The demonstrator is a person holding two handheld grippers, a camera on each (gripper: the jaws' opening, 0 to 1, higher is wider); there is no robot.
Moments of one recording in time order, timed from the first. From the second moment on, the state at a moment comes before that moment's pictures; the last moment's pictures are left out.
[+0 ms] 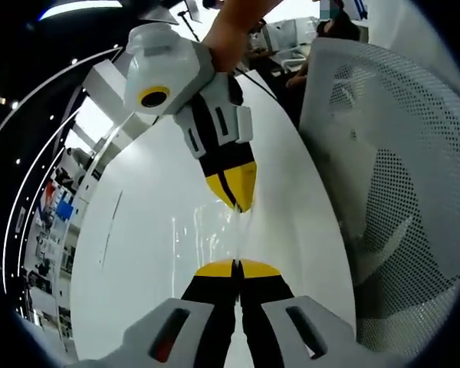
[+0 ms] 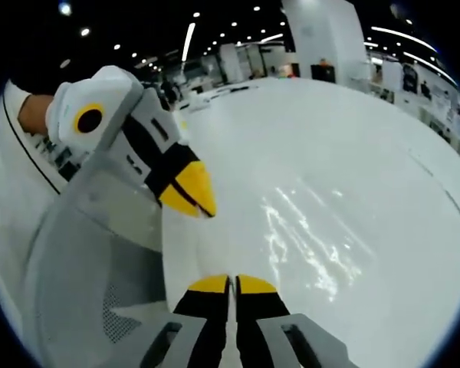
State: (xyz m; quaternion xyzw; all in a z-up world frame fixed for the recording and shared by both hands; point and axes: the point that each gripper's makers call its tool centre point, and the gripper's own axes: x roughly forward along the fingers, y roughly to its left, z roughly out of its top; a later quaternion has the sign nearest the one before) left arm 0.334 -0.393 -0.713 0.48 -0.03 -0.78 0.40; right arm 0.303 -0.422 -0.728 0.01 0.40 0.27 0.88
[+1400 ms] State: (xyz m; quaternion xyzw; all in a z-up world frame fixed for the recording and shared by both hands) left arm 0.320 -0.403 -0.718 0.49 -0.03 -0.78 0.38; right arm 0.325 -0.422 -0.706 -0.05 0.38 0.26 0.89
